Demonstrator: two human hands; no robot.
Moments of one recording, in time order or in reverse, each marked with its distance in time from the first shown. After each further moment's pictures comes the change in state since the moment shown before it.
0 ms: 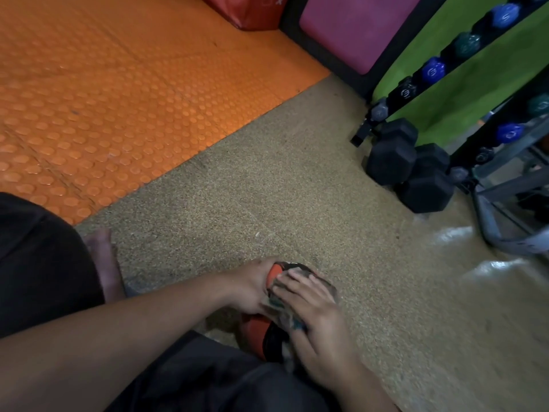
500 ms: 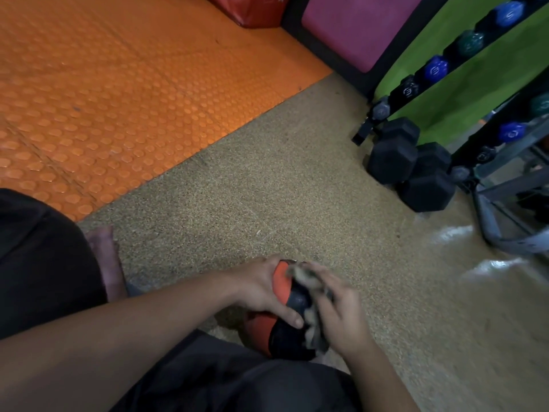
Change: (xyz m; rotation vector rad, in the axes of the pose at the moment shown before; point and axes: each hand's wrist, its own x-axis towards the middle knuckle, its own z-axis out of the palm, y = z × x) left_hand -0.002 0.008 0.000 -0.012 -0.019 -0.054; right_hand 0.006 0.024 -0.008 0.247 0.140 0.286
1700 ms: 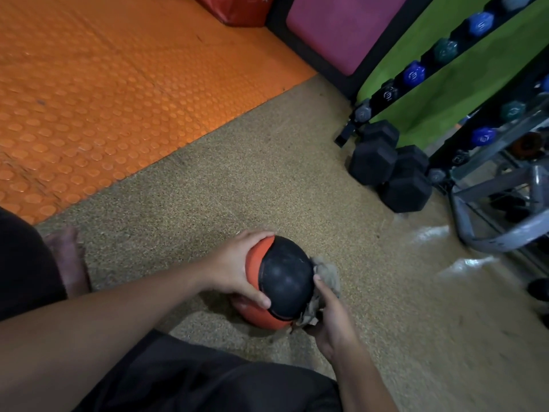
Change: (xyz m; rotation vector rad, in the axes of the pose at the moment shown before) left_hand 0.023 -0.013 -0.018 -0.037 0.206 0.265; right_hand 0.003 0.015 -0.006 0.835 0.225 0.963
